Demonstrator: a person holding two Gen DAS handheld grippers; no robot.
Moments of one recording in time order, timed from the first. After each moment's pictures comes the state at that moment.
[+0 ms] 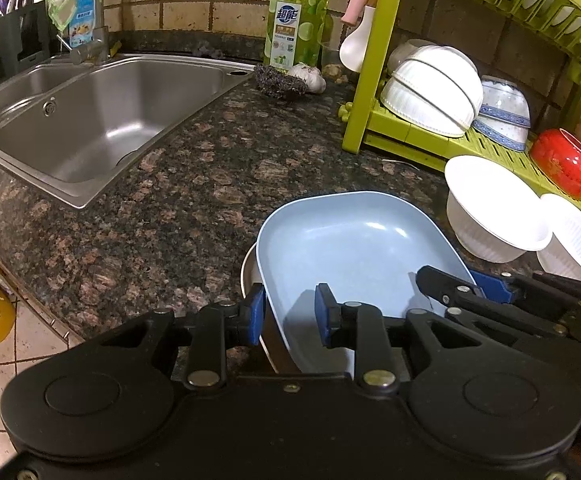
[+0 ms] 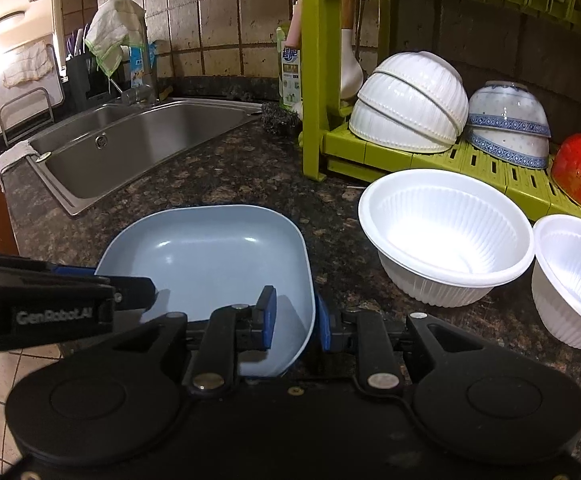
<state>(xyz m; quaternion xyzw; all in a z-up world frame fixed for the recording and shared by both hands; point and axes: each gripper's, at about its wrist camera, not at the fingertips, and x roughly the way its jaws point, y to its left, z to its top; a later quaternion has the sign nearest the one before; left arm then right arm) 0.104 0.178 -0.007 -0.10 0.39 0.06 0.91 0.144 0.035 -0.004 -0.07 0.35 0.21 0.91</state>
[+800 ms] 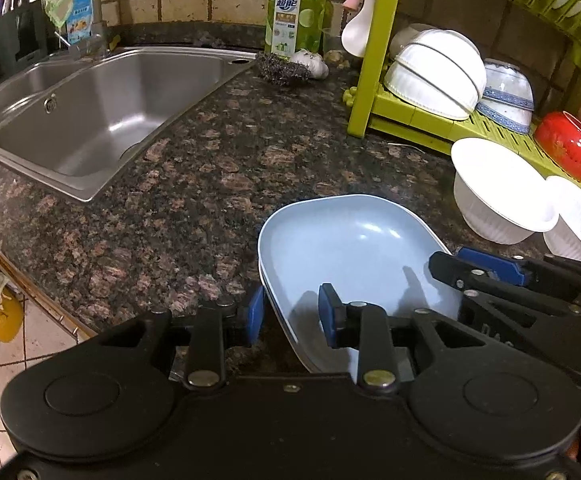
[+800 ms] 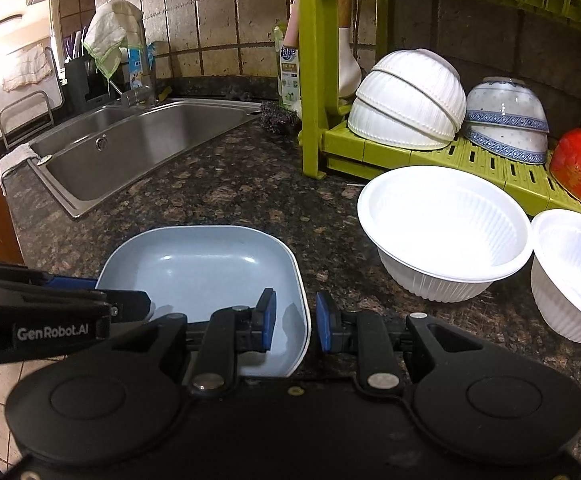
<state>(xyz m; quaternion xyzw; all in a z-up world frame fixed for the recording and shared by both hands) 0.103 0.181 -0.010 -0.09 0.41 0.06 0.90 0.143 0.032 -0.003 -0.06 0.35 0.21 0.91</state>
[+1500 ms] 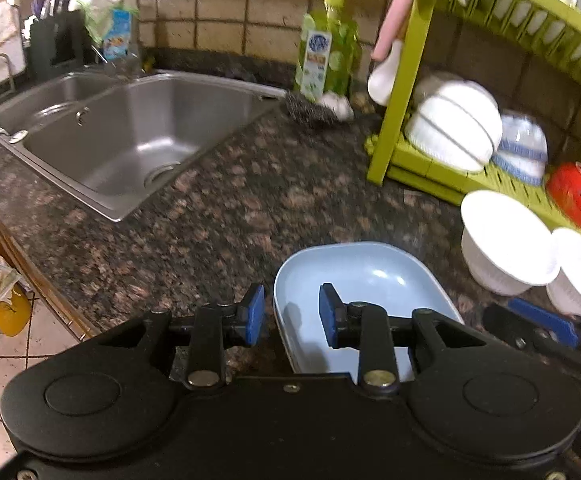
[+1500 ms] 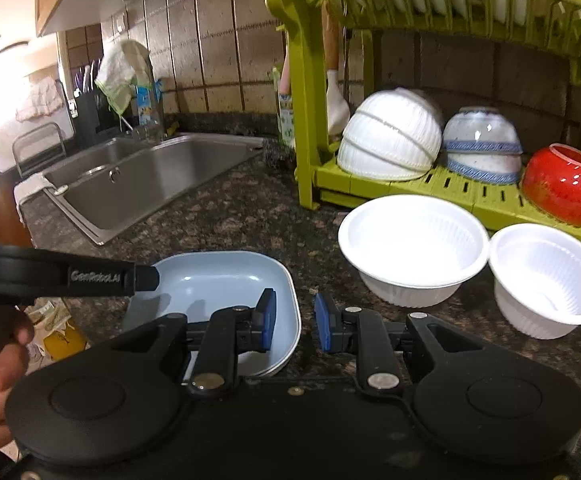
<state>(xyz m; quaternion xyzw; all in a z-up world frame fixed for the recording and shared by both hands) 0.094 0.178 0.011 -0.11 0.36 0.11 0.92 0.105 0.001 0.031 -0.03 0.31 0.22 0.93</state>
